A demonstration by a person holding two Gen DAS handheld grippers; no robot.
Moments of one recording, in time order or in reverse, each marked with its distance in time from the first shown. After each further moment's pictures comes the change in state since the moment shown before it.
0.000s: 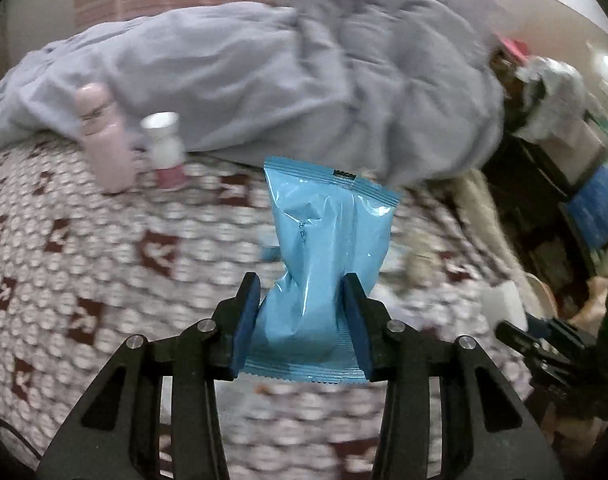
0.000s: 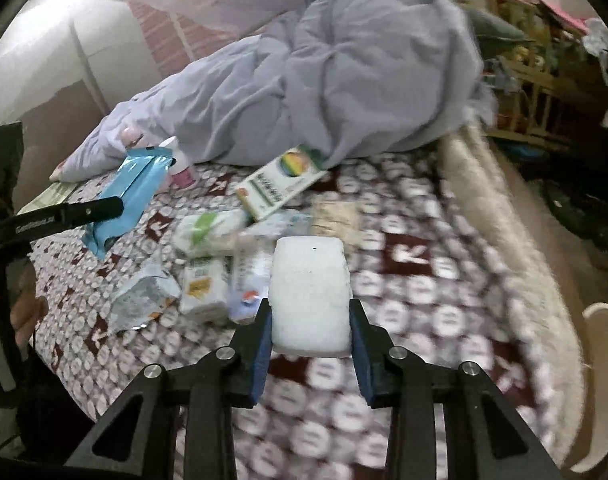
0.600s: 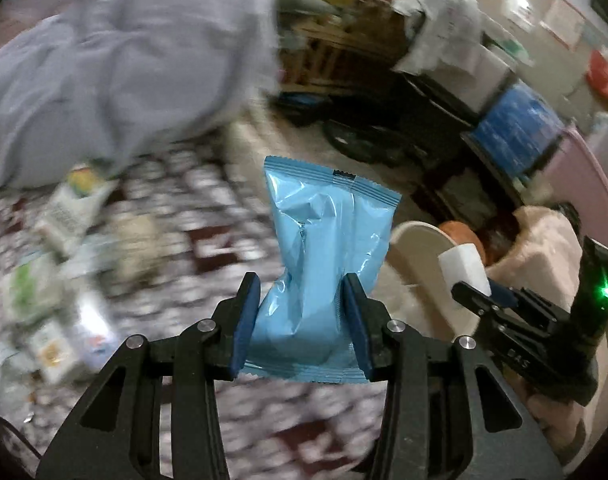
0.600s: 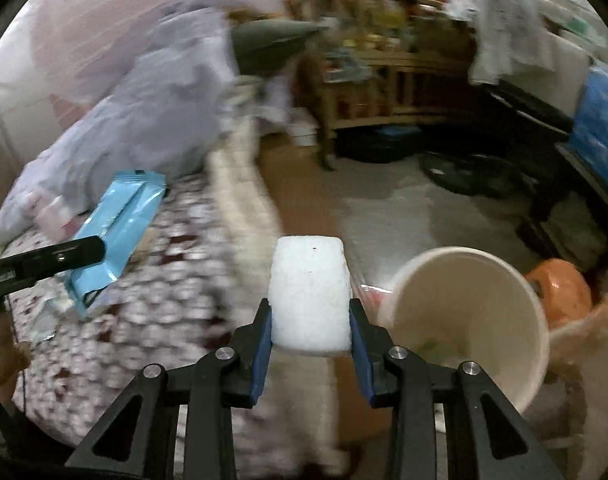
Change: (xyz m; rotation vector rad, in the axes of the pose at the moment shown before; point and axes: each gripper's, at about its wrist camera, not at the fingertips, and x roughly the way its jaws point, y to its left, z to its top) left arm 0.052 -0.245 -0.016 0.223 0.114 -0.303; right arm -0.103 -0.180 -0.057 0.228 -0.056 -0.318
